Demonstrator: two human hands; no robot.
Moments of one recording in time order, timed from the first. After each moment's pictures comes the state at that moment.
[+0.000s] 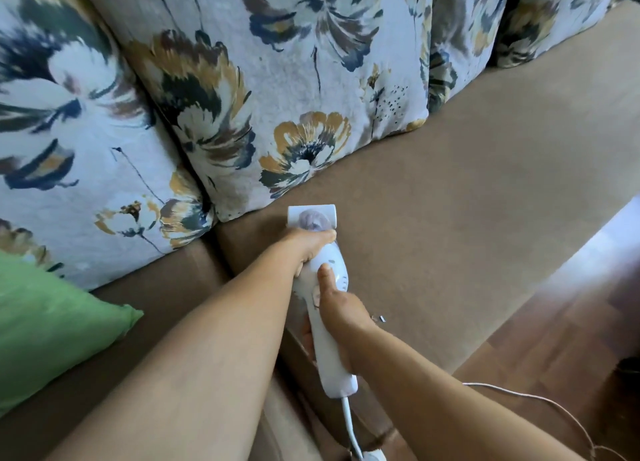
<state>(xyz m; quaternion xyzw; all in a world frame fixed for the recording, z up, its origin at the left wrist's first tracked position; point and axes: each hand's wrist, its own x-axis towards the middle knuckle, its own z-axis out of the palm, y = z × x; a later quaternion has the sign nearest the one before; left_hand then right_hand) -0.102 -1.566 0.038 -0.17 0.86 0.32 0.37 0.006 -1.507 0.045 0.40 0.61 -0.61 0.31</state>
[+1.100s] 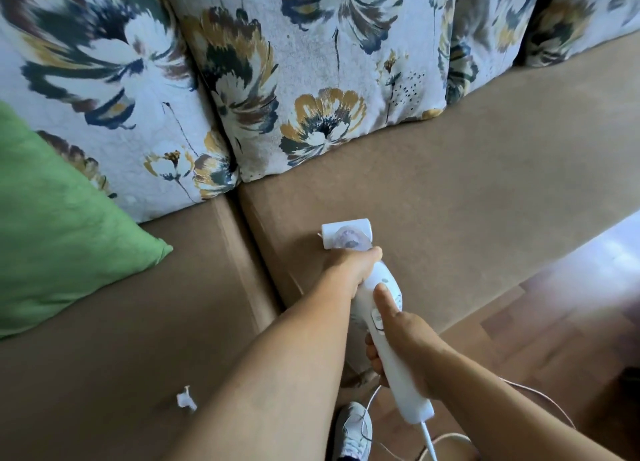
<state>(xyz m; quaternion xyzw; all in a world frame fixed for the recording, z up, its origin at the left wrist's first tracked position) 0.034 -1.499 0.033 -0.29 0.78 0.43 0.35 0.133 -1.417 0.046 0.38 0.65 -0.56 0.36</state>
